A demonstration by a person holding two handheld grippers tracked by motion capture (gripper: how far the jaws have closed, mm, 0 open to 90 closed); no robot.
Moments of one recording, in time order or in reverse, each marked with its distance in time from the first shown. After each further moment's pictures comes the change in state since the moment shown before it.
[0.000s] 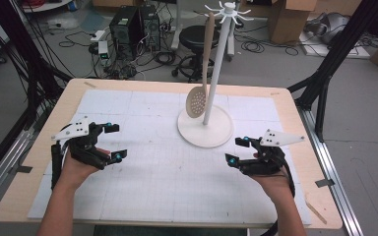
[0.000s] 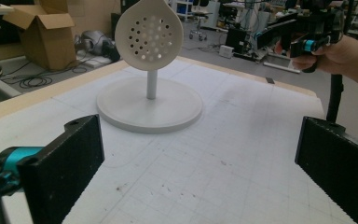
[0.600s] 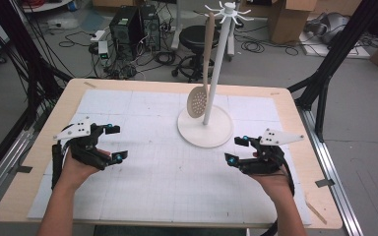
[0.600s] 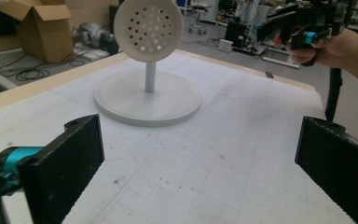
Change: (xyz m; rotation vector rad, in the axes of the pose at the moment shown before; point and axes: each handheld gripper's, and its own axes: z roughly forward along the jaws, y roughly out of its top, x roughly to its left) left arm 0.002 -0.002 0.000 0.015 0.001 -0.013; right arm -0.002 0.000 0.001 0.005 0.005 -0.001
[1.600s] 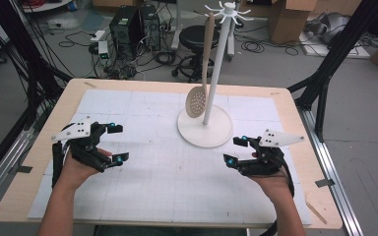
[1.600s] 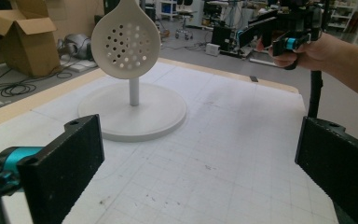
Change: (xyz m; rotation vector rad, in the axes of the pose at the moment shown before) left arm -0.013 0.012 0.000 -0.018 -0.064 0.050; right arm 0.010 0.007 0.000 -0.018 0.018 -0.026
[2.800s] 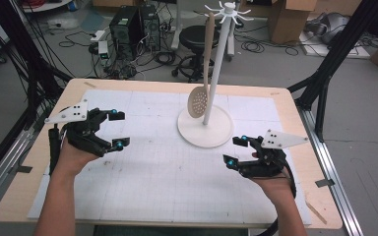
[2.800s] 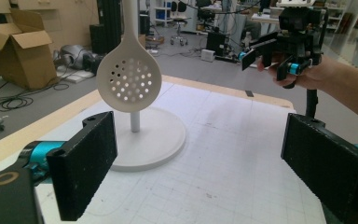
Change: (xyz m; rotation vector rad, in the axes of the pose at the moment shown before) left arm 0.007 0.038 0.001 -0.020 -0.015 0.017; right arm 0.009 0.009 -0.007 -0.030 0.016 -0.020
